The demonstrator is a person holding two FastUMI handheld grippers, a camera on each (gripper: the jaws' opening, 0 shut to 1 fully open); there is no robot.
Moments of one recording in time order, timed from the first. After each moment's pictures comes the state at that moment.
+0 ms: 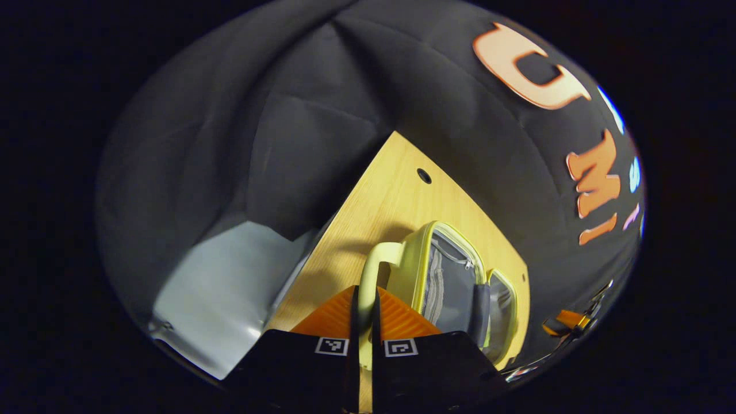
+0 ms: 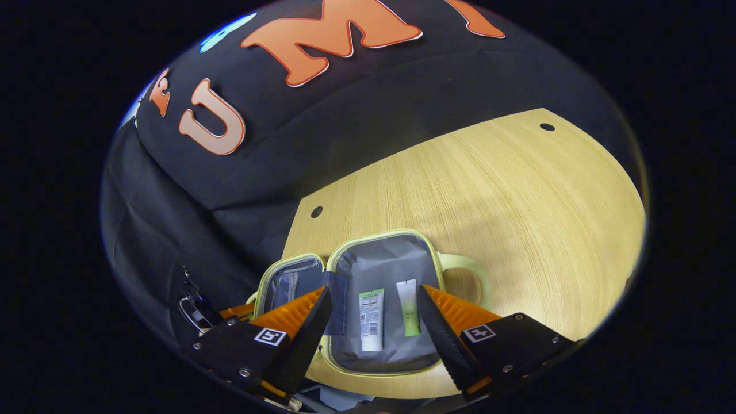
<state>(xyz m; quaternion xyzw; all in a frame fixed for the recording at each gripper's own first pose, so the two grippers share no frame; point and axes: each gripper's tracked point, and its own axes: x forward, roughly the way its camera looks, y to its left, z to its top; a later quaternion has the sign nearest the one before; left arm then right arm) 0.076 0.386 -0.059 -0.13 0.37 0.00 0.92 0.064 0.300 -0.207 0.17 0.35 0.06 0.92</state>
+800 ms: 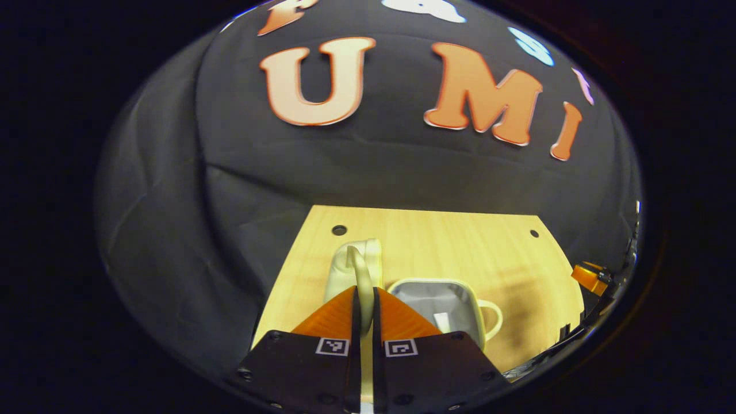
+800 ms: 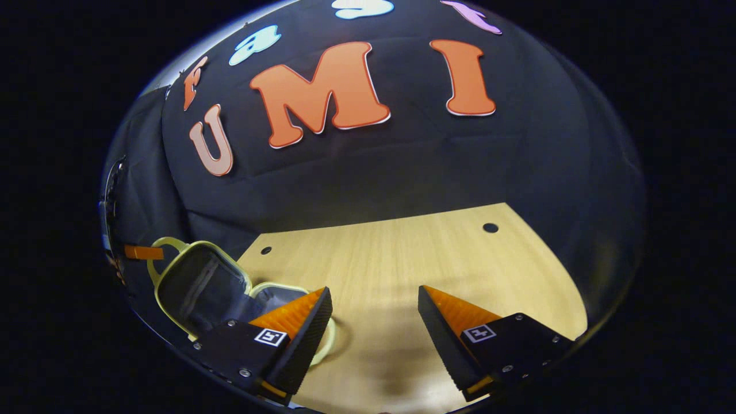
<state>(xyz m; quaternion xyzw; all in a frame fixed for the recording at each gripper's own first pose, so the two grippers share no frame) 0.023 0.072 0.083 0.16 0.27 -0.01 0.95 0.062 0.071 -0.096 0.01 0.20 0.02 0.98</state>
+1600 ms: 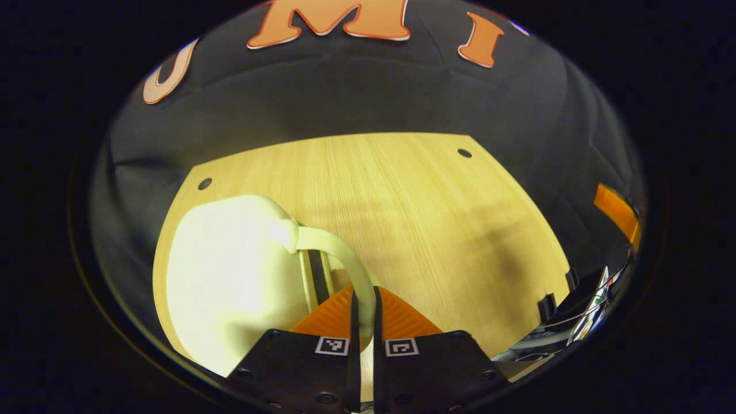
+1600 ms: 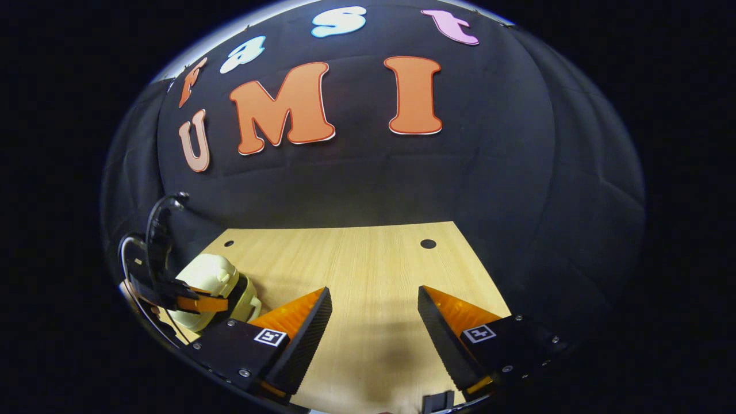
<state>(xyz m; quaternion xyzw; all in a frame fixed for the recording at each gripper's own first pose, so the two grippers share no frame) 0.017 -0.145 -0.160 0.21 0.42 -0.12 0.87 0.022 -0.070 -0.078 -0.04 0.18 -0.03 0.98</state>
